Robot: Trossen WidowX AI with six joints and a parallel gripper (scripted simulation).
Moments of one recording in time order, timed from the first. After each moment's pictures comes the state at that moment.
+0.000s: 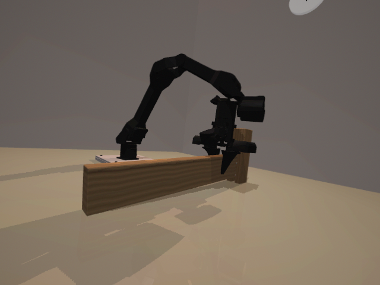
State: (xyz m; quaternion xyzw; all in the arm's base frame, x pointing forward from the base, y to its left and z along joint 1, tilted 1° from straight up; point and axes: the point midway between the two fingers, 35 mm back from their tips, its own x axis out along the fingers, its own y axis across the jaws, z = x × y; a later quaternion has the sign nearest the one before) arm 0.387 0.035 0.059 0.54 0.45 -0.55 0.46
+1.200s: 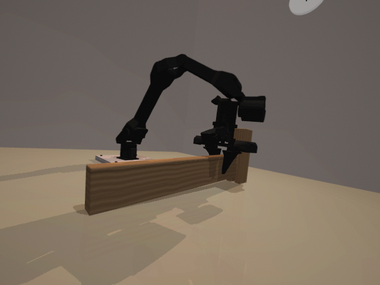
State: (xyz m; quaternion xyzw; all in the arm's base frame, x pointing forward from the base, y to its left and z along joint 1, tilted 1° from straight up) arm 0.389 0.038 0.060 0.54 0.45 -0.55 0.46
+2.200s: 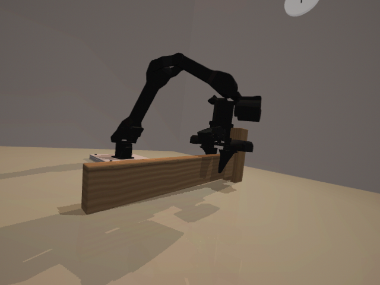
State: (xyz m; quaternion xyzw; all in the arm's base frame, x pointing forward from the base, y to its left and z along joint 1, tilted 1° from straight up) arm 0.389 0.042 0.059 0.54 0.45 -0.54 0.46
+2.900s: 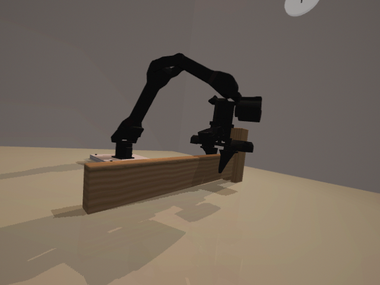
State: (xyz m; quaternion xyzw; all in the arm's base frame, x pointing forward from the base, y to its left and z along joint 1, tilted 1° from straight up) arm 0.389 0.043 0.059 0.54 0.45 -0.55 0.46
